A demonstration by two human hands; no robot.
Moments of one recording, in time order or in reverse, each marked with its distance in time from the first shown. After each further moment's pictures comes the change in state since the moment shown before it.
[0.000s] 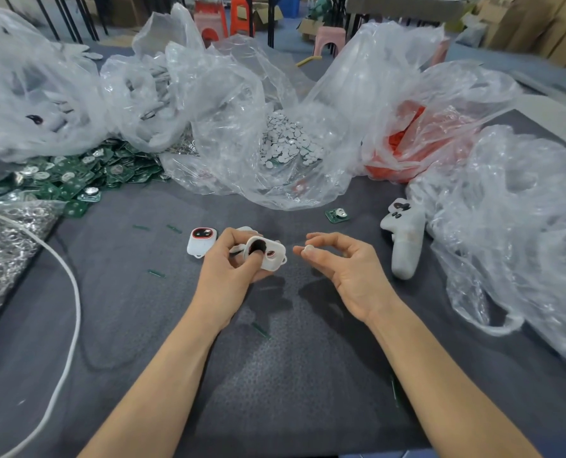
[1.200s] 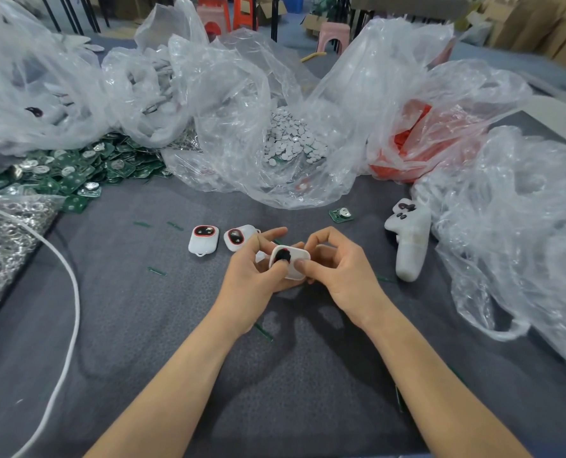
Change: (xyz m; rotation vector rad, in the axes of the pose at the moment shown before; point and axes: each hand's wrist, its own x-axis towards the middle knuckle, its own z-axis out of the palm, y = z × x) left_hand -0.007 -0.006 0.020 -0.110 -0.136 -0.070; right_hand -0.007 -0.004 0.009 -0.350 -0.124 -0.093
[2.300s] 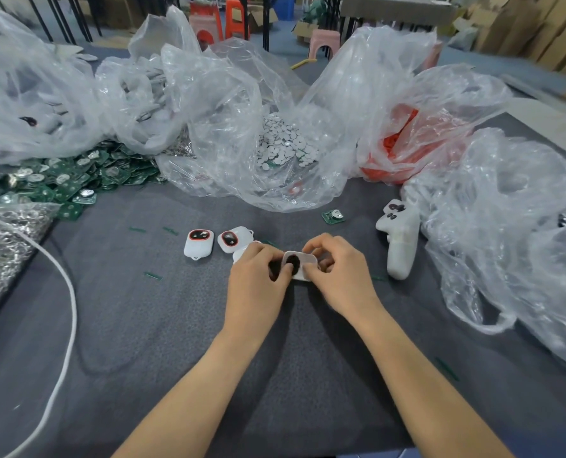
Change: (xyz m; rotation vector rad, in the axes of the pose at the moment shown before) left_hand 0.000 -0.008 0.011 1.000 0.202 0.303; right_hand 0.006 0.017 -0.005 -0.624 0.238 -0.118
